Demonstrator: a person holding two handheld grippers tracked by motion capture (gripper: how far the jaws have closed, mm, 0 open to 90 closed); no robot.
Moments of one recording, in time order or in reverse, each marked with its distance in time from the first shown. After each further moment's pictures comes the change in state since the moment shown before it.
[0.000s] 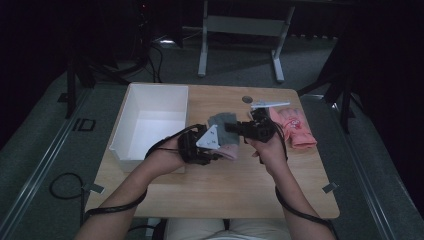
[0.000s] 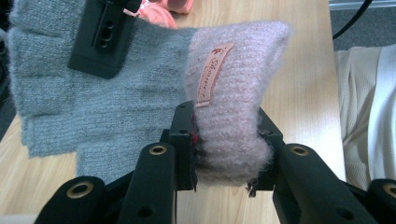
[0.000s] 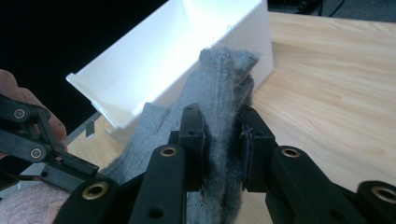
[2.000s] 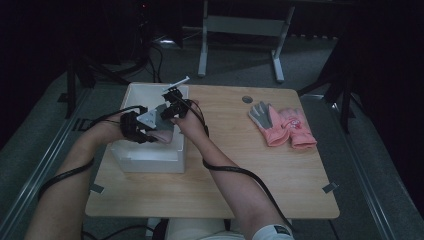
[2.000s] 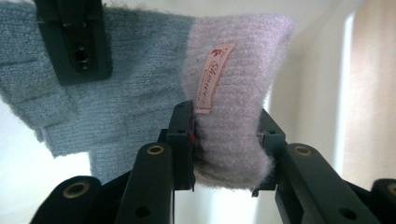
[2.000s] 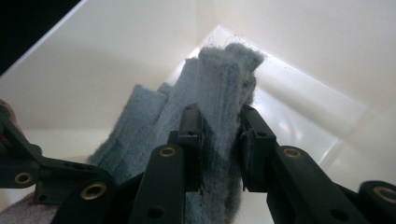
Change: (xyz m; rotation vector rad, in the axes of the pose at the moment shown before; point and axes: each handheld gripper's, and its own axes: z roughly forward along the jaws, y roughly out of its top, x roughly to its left) left arm 0.107 -0.157 -0.031 0.306 -0.043 0.016; right arm 0.060 0.073 0.233 0.318 -0.137 -0.061
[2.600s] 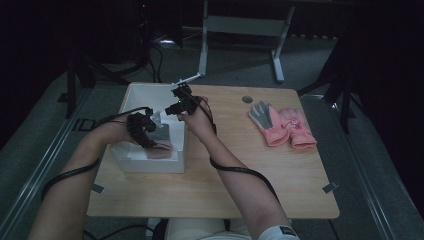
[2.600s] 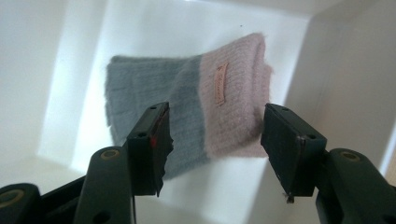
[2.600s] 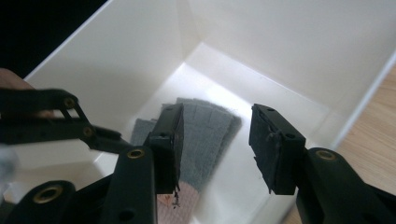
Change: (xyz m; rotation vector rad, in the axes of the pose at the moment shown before) left arm 0.001 0.009 0.010 0.164 -0.001 -0.123; right arm -0.015 -0.005 -0.031 -0.078 -0.006 0.037
